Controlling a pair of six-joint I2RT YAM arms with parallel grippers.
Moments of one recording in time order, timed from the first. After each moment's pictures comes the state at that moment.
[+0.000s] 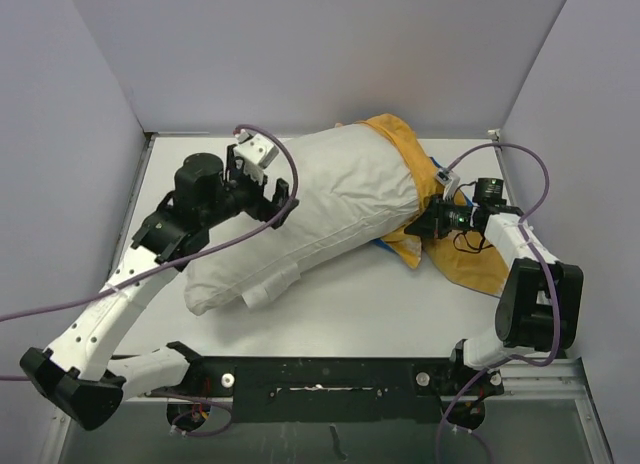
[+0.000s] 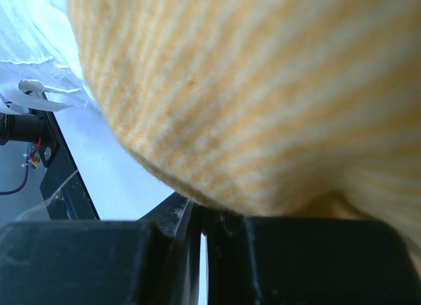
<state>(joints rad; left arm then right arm) -0.55 1.19 1.27 -0.34 0.25 -0.05 -0.14 1.51 0.97 -0.47 -1.03 -0.23</state>
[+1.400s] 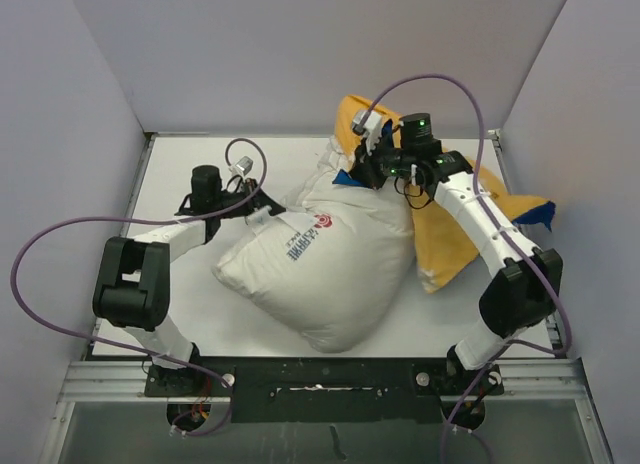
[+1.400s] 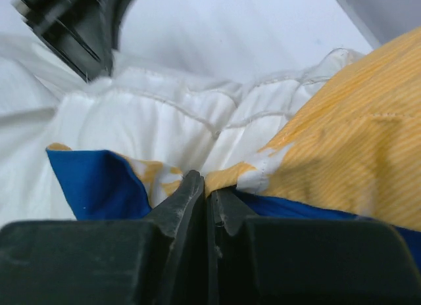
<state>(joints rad) -0.20 1.67 0.93 0.33 1.03 -1.02 0.36 1.60 1.57 -0.52 -0.69 -0.33</state>
